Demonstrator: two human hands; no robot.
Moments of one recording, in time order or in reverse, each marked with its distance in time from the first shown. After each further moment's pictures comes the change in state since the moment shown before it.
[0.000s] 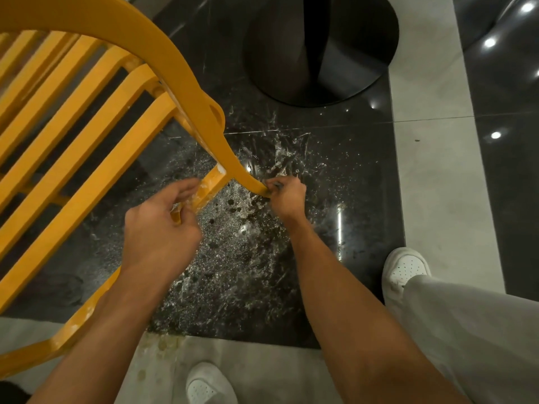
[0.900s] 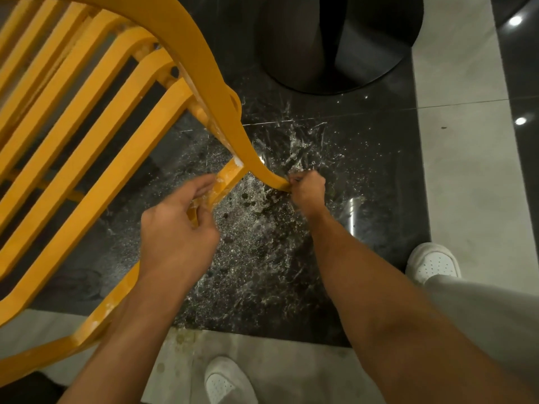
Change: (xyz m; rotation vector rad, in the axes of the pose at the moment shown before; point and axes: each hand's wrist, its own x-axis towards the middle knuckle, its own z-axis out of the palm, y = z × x) left_hand 0.004 -0.001 0.003 -0.208 -0.010 -0.071; right_hand 0.027 0.023 0.007 -0.129 0.008 0.145
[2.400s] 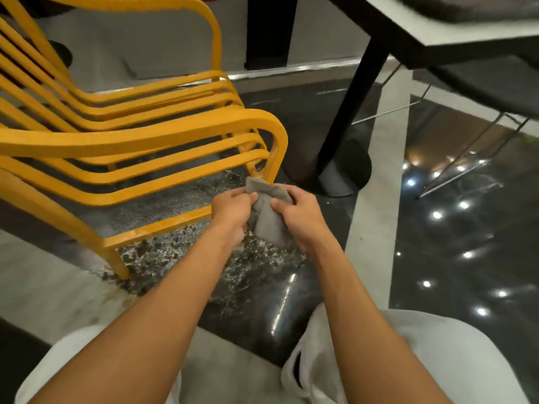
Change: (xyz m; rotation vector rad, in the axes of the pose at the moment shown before) left_hand -0.100 0.082 -0.040 -0.822 0.063 -0.427; right_hand -0.291 -0.181 -0.166 0.107 -0.337 -0.431
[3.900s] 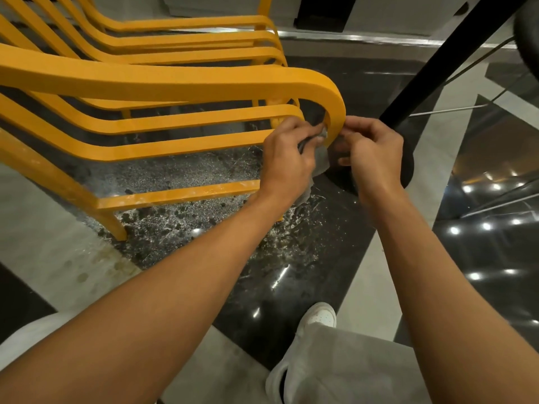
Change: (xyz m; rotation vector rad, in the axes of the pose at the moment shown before) left_hand 0.081 0.008 0.054 0.321 0.205 1.063; right_hand 0.090 -0.052 -0.019 -0.108 0.222 -0.177
